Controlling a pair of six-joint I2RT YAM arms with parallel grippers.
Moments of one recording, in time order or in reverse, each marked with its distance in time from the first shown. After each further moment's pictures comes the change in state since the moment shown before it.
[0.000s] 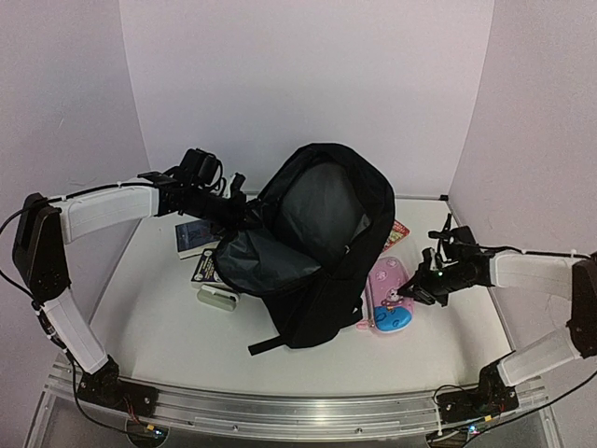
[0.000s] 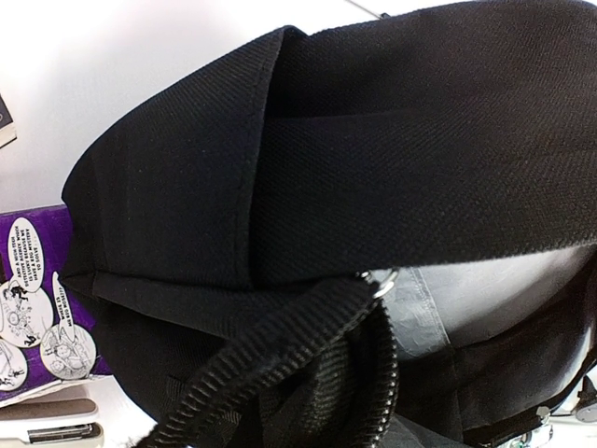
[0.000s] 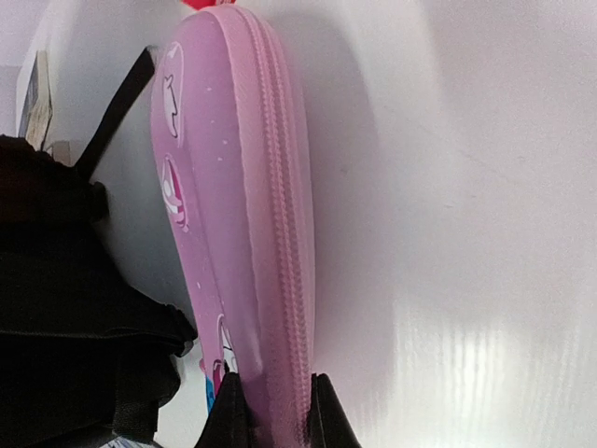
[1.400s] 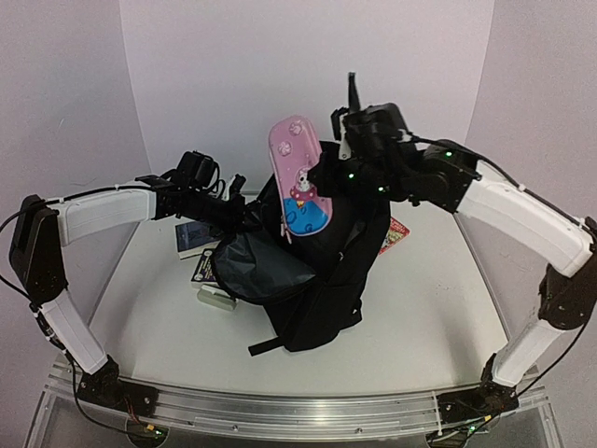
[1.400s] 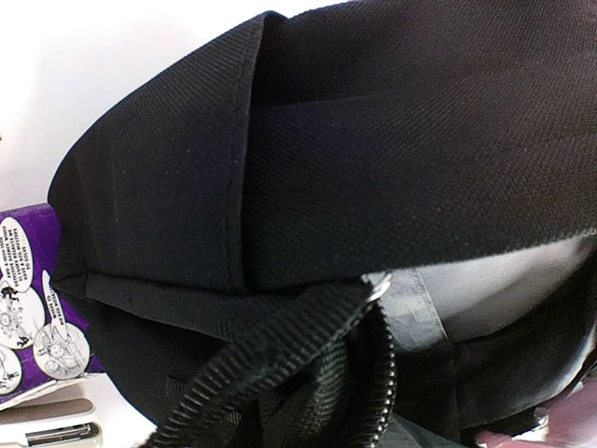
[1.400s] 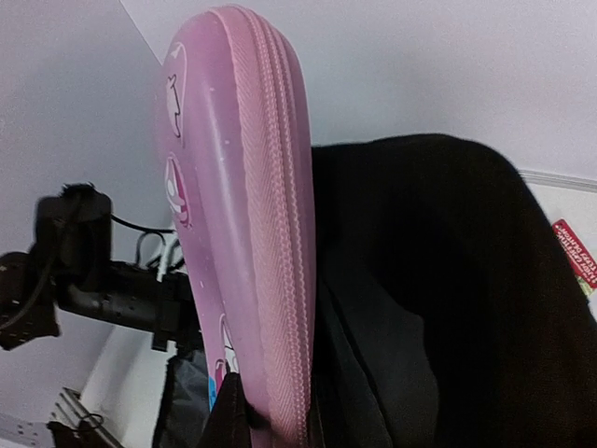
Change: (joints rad) left arm 0.006 -0.023 -0.042 0.033 0.050 0.036; right arm 0.729 0.263 1.154 -0.362 0.811 -0.084
